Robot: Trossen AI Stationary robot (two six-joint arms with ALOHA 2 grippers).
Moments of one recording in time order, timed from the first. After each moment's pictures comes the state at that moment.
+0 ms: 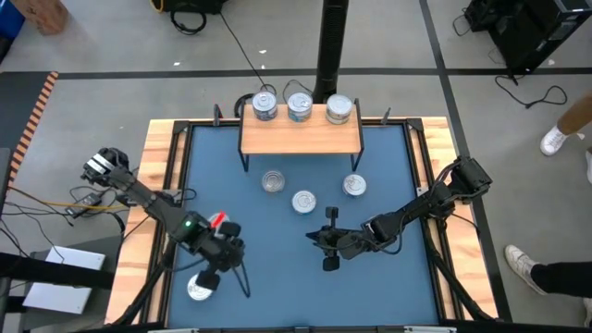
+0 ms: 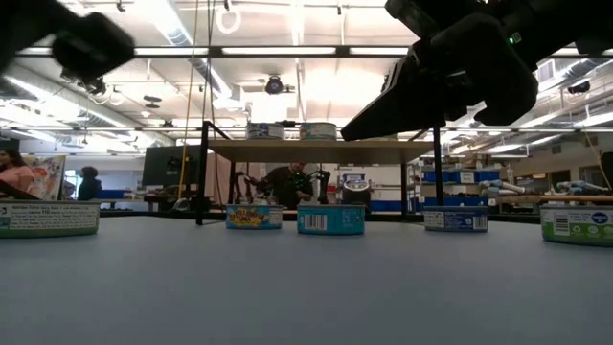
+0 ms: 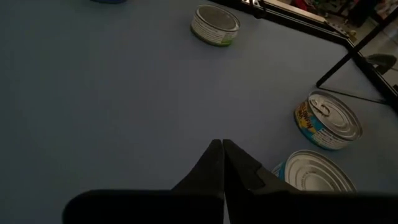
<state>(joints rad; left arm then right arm) -0.61 1.38 1.00 -0.77 0.00 -0.33 0.44 1.72 0.82 0.31 0.57 0.03</state>
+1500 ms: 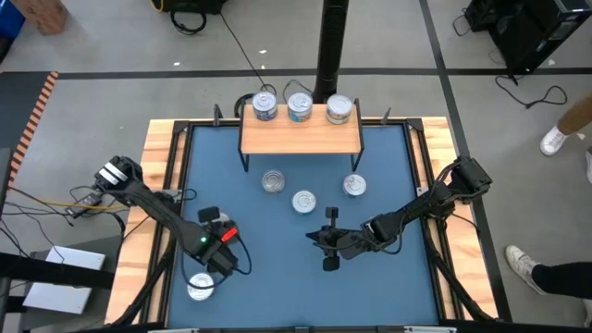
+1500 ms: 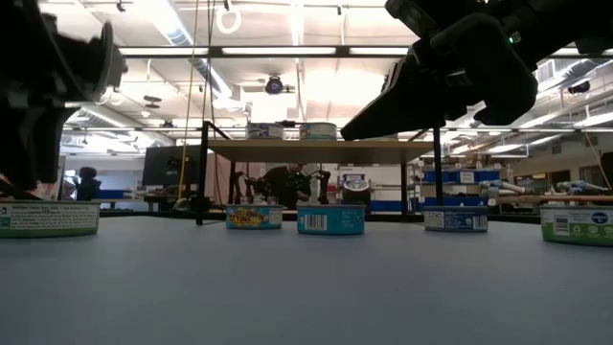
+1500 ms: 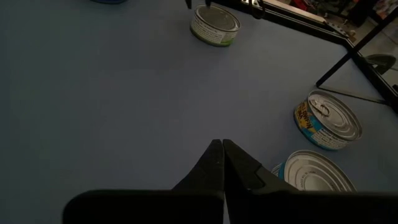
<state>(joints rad) -0.64 1.55 0.95 -1.08 -0.32 -0.90 0.44 1.72 0.82 0.31 0.57 0.03</state>
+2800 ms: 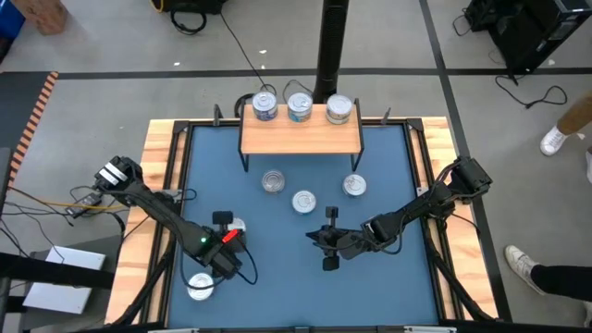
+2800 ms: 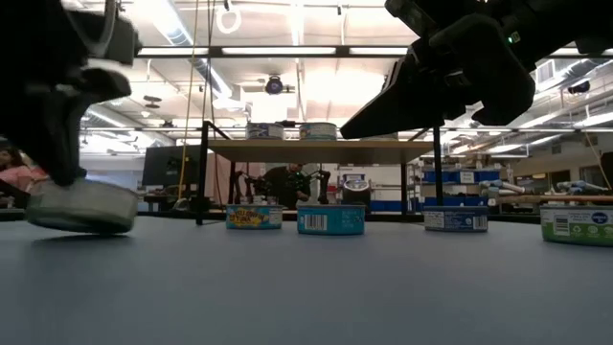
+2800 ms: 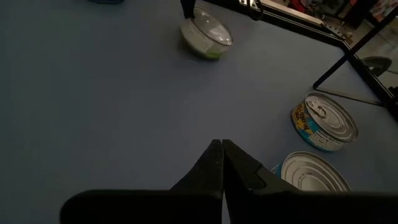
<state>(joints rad) -0.64 1.55 0.95 -0.92 -0.38 -0.64 0.44 1.72 0.82 0.32 0.58 0.02</state>
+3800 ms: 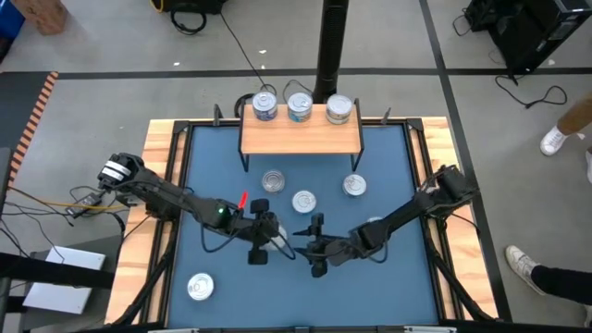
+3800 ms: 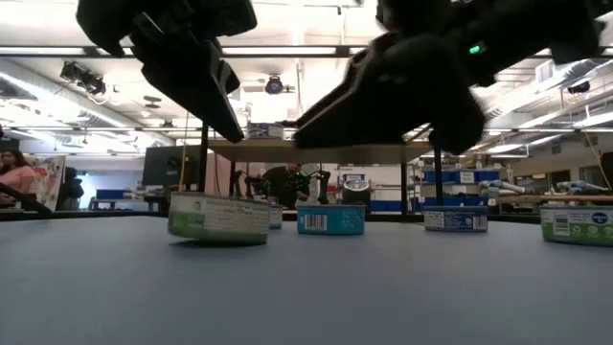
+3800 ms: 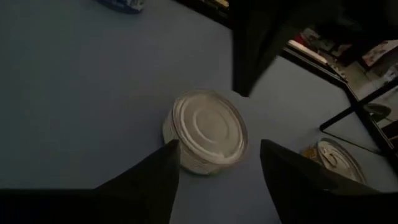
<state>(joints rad) -0.36 1.54 0.99 -0.37 -0.26 -0.26 0.44 1.88 0.93 0.44 0.58 -0.18</state>
